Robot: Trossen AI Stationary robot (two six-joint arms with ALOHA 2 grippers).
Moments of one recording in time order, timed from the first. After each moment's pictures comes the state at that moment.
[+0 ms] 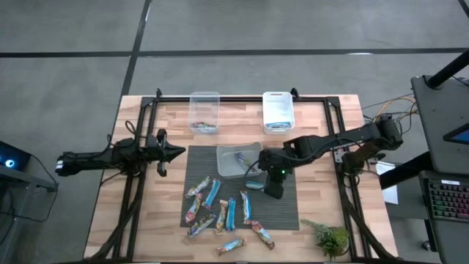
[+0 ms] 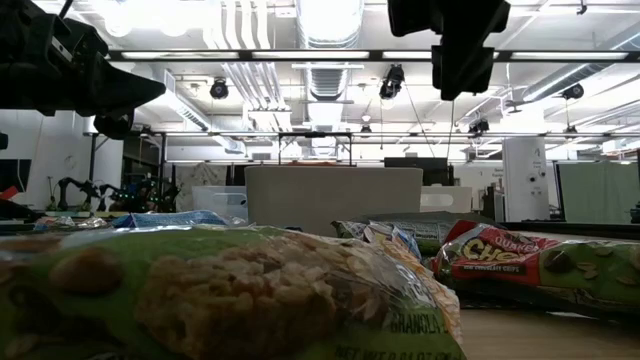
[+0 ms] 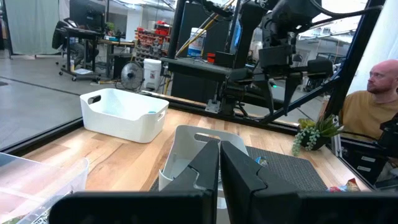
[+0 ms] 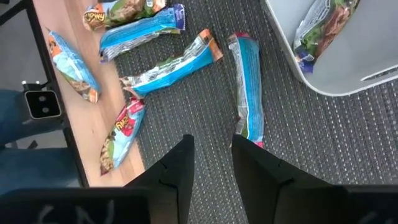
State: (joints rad) left arm 0.05 0.04 0.01 0.03 -0.10 -0.18; right arm 0.17 1.57 1.30 -0.88 -0.18 0.59
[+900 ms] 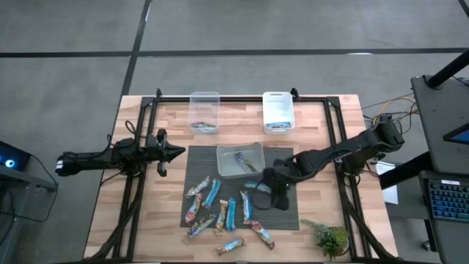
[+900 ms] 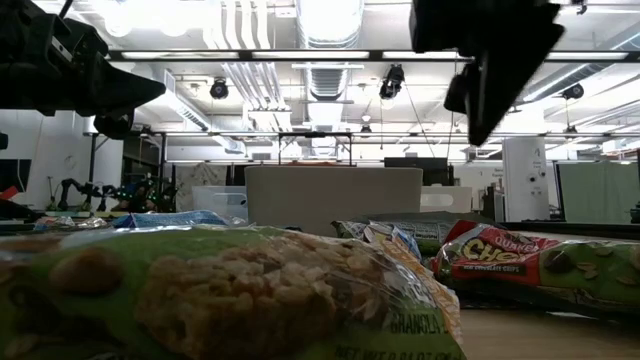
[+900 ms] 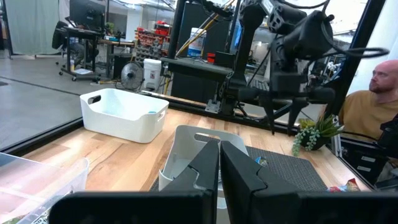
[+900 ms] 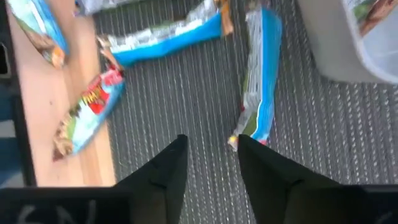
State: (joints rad) left arm 0.05 0.04 0.01 0.03 -0.10 -0.18; right arm 0.29 1.57 1.12 -0.72 -0.08 0.51
